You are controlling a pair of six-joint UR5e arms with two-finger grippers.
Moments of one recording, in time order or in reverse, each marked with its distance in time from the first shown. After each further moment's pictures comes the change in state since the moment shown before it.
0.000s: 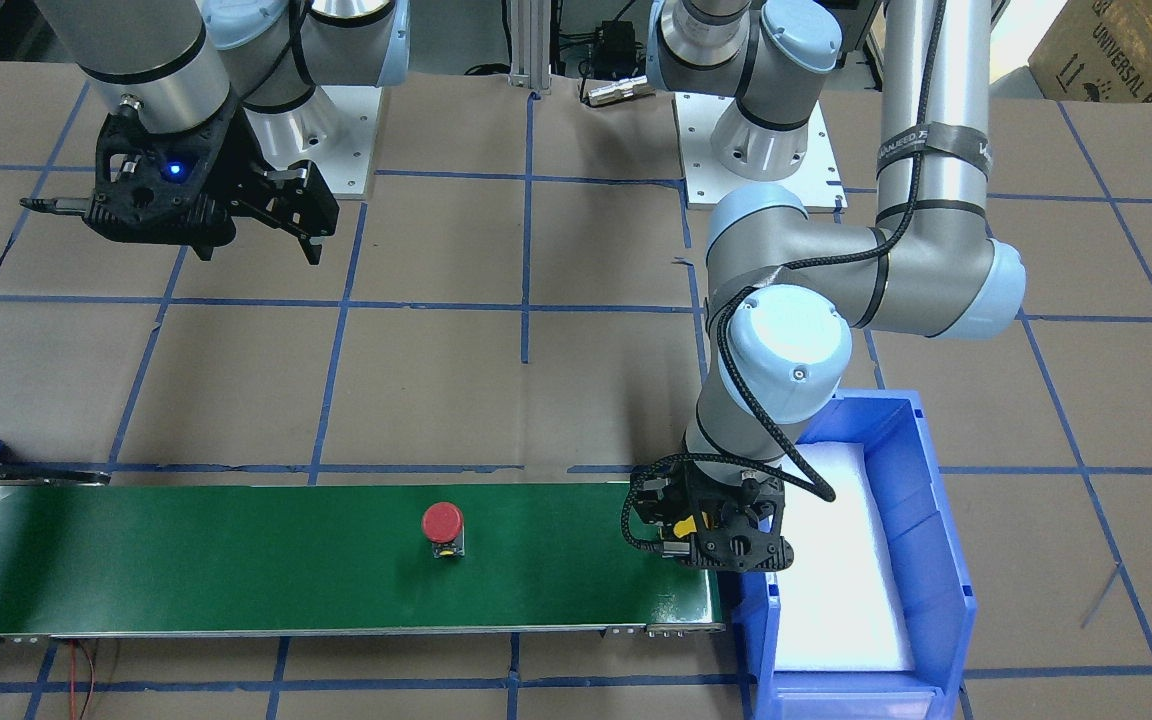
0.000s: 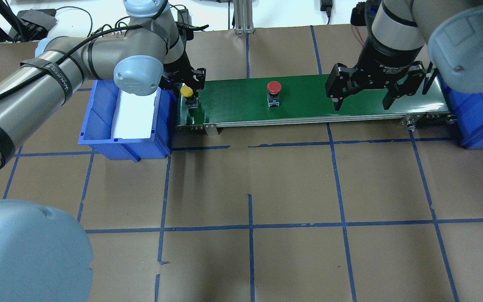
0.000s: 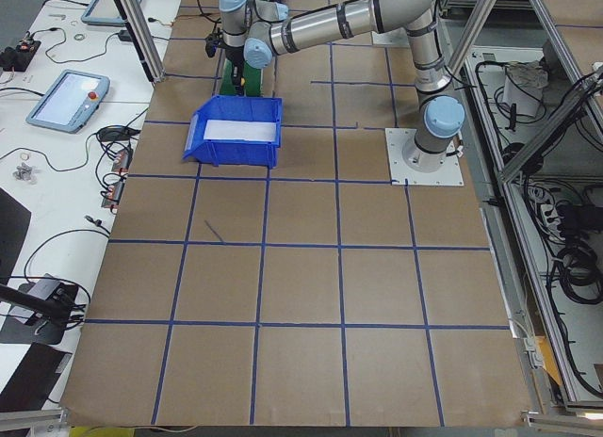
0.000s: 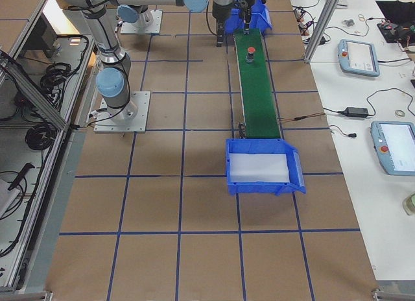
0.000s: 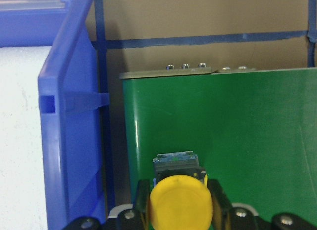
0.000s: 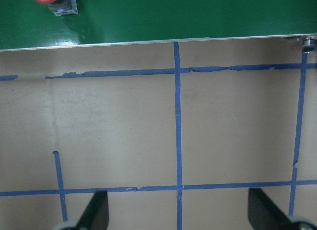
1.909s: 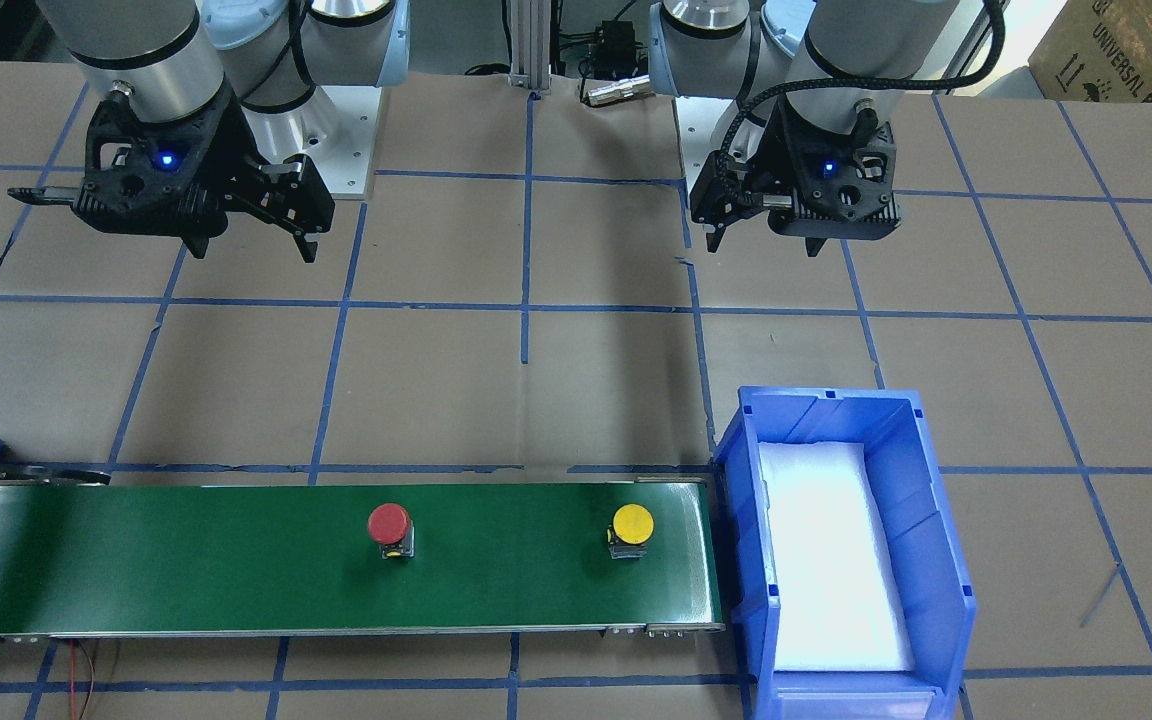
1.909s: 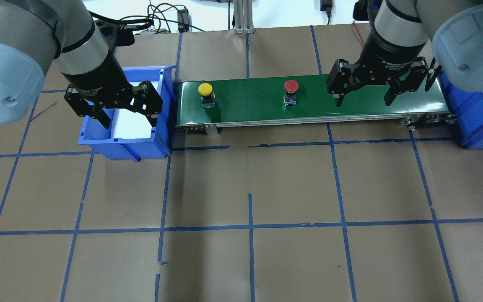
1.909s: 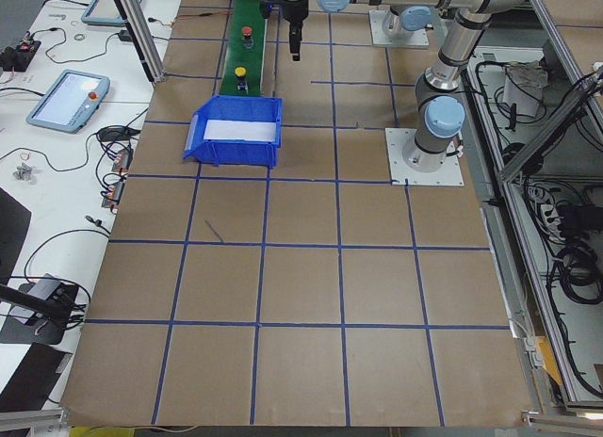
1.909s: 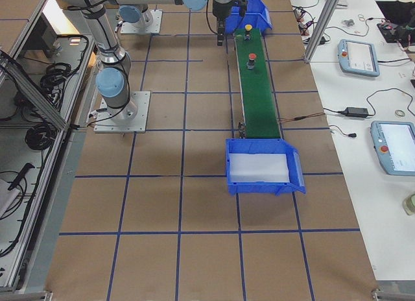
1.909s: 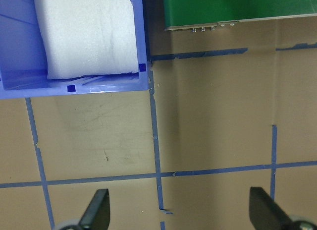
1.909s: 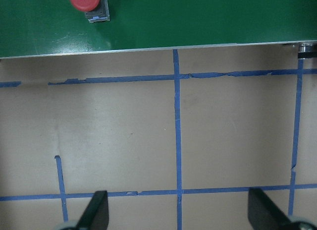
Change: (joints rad) left arm 0.067 0.513 -0.140 -0.499 0.001 0.020; right arm -0.002 -0.007 -0.008 -0.009 0.000 0.001
